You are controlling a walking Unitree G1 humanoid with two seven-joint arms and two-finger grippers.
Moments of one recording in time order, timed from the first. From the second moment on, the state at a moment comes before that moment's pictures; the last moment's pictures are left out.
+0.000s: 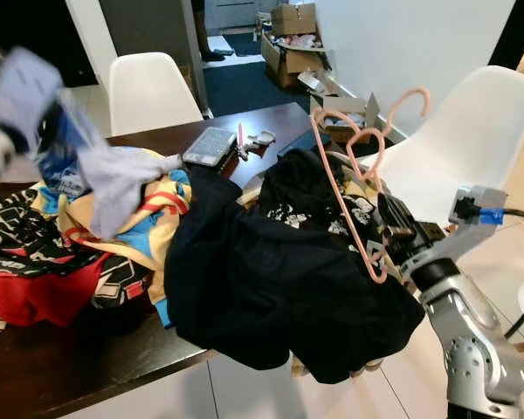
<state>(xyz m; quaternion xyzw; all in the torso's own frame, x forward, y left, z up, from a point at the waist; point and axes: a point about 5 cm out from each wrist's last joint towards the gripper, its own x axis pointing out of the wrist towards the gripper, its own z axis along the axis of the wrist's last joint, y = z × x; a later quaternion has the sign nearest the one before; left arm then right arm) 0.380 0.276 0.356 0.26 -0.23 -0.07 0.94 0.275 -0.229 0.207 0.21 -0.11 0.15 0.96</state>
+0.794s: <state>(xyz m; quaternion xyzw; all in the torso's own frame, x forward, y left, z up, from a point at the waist) 0.332 0.205 0.437 0.14 -0.36 -0.41 0.83 0.295 -0.202 0.237 0.28 -0.19 0.20 0.92</state>
